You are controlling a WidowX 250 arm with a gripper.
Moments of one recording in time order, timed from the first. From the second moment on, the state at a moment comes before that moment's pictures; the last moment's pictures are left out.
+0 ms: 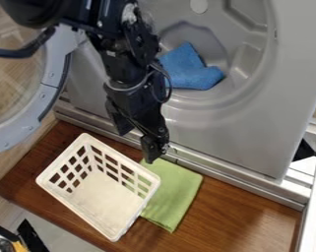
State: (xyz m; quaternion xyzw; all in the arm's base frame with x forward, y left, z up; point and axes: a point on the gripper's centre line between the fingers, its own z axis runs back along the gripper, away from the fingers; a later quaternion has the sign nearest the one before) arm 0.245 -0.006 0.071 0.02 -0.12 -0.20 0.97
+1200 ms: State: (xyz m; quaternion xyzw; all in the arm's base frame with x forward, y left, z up) arm 0.200 -0.034 -0.003 0.02 -0.04 -0.12 0.99
